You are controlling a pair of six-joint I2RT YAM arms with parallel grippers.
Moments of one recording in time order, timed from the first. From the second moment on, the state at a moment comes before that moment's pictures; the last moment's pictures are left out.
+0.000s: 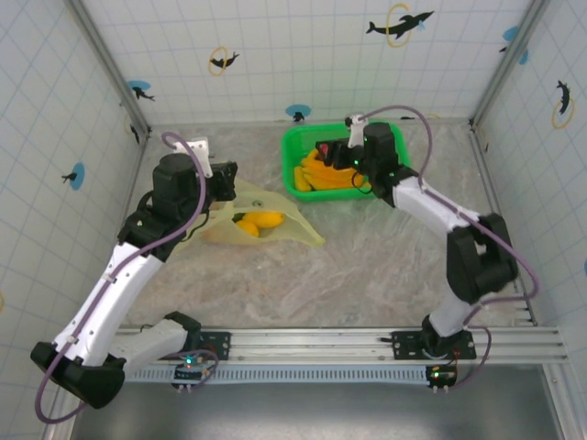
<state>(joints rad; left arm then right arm) -0.47 1.02 1.15 -0.53 0.02 -0.42 0.44 1.74 1.27 0.09 -0.22 0.34</state>
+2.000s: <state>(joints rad) -0.48 1.02 1.15 -0.52 0.06 -0.40 0.80 1.37 1.02 0.11 -0.21 0.24</state>
